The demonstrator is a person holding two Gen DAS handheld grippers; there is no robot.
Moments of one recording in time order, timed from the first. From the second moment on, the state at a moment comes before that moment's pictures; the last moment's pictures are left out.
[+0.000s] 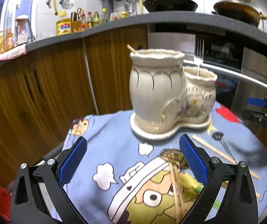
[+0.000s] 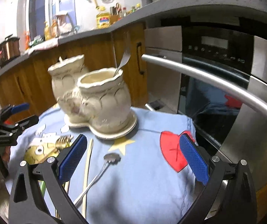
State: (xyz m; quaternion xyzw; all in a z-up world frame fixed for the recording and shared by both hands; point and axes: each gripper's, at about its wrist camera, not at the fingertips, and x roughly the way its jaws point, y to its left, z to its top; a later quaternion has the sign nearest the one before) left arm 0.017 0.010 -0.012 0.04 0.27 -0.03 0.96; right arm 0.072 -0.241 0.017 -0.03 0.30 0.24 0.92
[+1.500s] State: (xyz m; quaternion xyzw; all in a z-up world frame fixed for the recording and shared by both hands) left arm 0.008 0.040 -0.026 -0.02 0.33 -0.04 0.94; right arm 0.061 -0.089 -0.026 -0.16 0.45 0.34 0.81
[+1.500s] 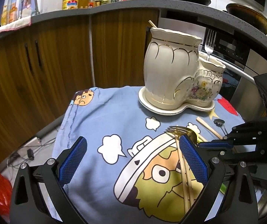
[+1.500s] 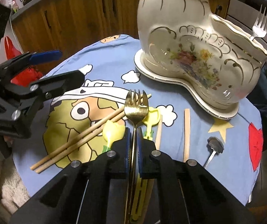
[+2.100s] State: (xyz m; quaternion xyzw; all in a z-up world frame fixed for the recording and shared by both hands) left arm 0.006 -0.002 -0.041 0.04 0.40 -0.09 0.91; right arm 0.027 -0.169 0.012 -0.07 0.36 0.37 0.86
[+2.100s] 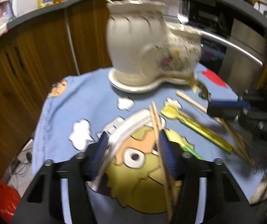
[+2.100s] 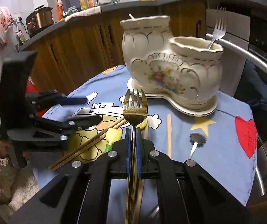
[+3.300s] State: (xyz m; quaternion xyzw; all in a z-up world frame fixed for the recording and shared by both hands) left arm -0.037 -0.019 0.002 0.06 0.31 -0.11 0.94; right arm 0.012 -0.213 0.060 0.01 0.22 0.38 0.90
